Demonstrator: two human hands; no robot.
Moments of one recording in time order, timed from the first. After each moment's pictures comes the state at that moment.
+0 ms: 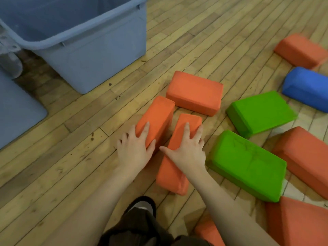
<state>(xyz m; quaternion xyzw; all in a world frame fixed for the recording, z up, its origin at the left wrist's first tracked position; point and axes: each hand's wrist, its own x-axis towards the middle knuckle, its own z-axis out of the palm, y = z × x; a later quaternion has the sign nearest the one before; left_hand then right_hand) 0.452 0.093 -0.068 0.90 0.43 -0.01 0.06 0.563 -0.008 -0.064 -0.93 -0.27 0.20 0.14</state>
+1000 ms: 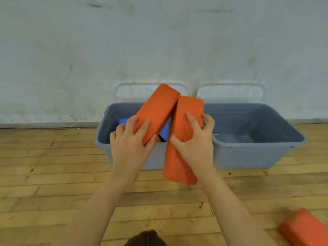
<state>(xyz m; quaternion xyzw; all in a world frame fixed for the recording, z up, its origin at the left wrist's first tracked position) 0.120 0.220 0.219 0.67 0.62 0.35 -0.22 0.293 0.232 0.228 -0.58 -0.64 0.13 0.48</state>
